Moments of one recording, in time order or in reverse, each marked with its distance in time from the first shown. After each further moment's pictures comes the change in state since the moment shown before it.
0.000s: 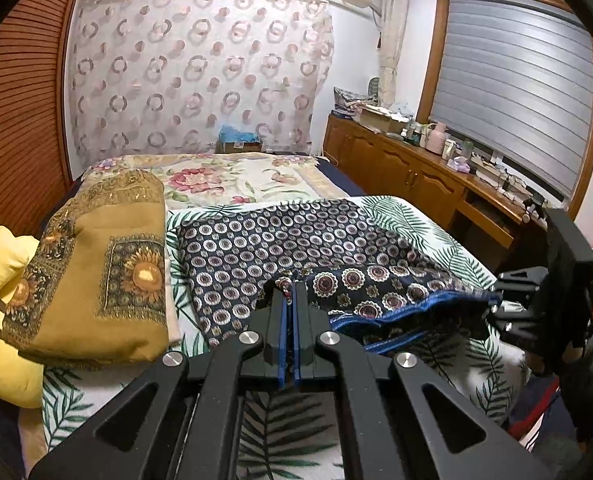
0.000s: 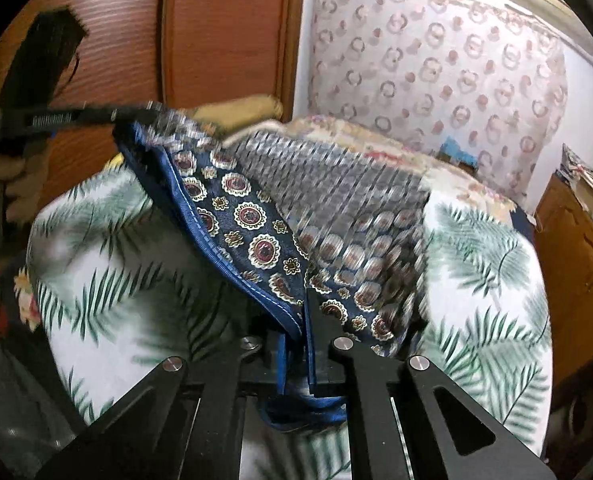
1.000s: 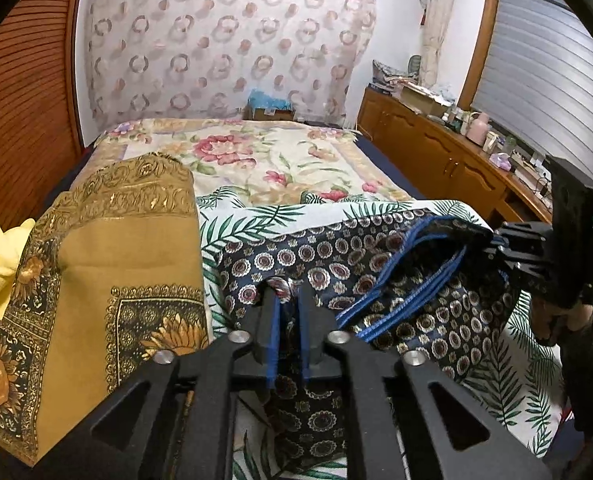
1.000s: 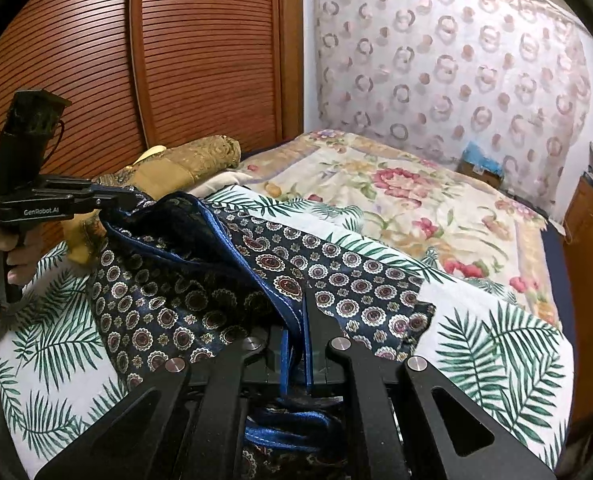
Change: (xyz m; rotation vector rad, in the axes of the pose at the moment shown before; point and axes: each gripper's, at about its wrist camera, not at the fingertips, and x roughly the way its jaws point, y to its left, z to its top) left arm 0.095 0.064 0.044 -0.077 0.136 0.074; right arm 0.137 -0.094 0.102 0.028 -0.016 0.107
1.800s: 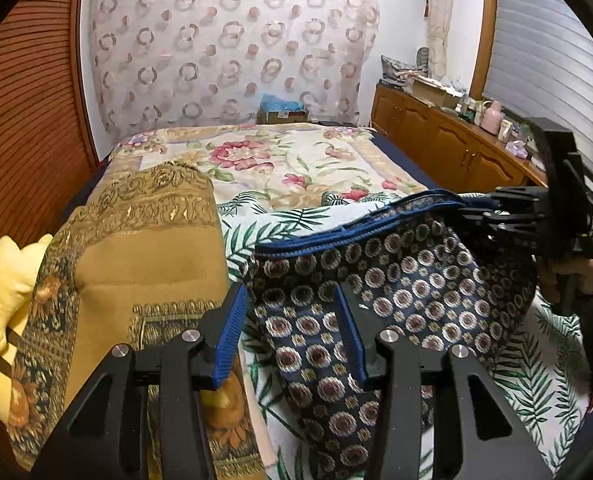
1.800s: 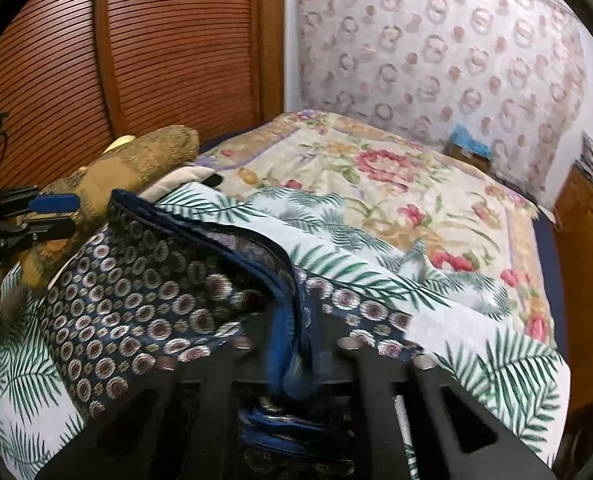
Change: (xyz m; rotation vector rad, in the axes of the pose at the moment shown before) left arm 0.009 0.002 0.006 0.062 -0.012 0.092; right arm 0.053 -0.022 0.039 0.031 0.080 -0.084
